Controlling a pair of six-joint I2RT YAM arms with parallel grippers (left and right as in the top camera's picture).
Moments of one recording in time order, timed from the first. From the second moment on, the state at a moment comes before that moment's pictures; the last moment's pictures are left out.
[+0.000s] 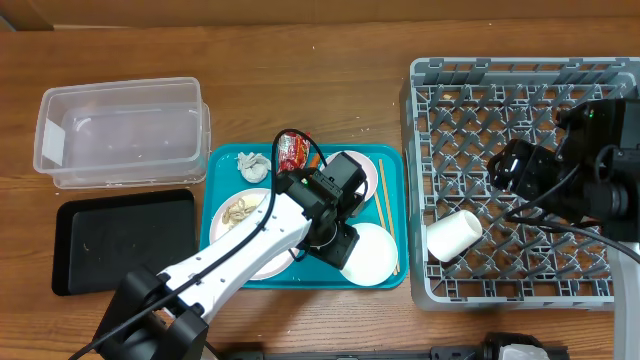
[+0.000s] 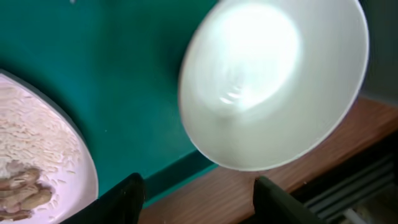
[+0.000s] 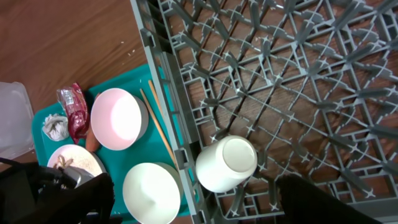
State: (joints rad) left arm -0.73 1.64 1.17 -1.02 0.20 -0.25; right arm -0.08 1.21 1.50 -1.39 -0.20 0.33
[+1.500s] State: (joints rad) left arm -0.11 1.56 1.66 -1.24 0.18 -0.32; right arm 0.55 1.48 0.92 -0.83 -0.22 0.28
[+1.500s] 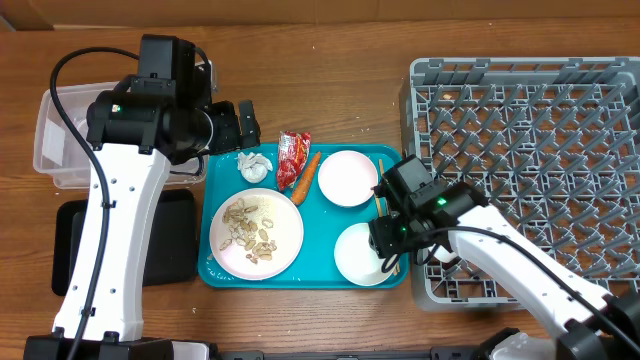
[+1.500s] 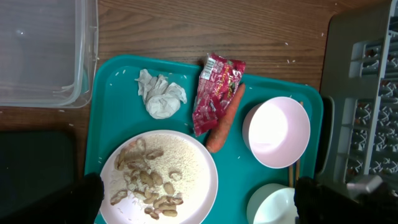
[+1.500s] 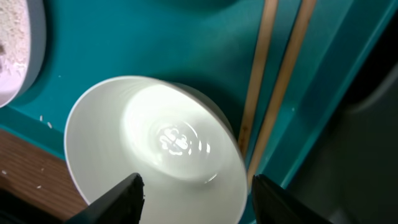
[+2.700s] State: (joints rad) left arm -0.11 1.56 1.66 -1.24 0.18 -0.32; right arm 0.55 1.39 1.28 -1.12 0.17 0.45
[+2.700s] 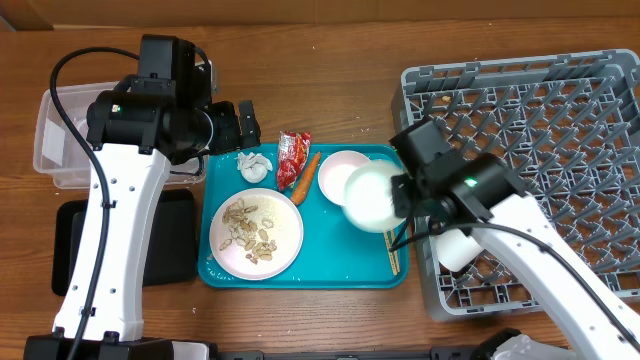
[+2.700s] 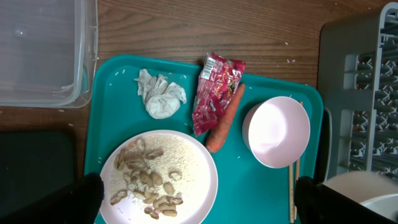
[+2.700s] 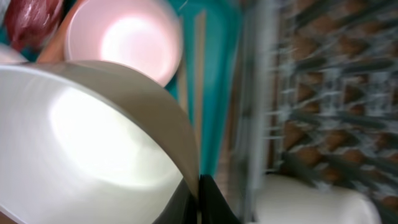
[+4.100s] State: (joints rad) left arm -0.11 1.56 1.66 -1.24 0.18 -0.32; right arm 0.34 1.78 1.29 -1.06 1.22 0.78
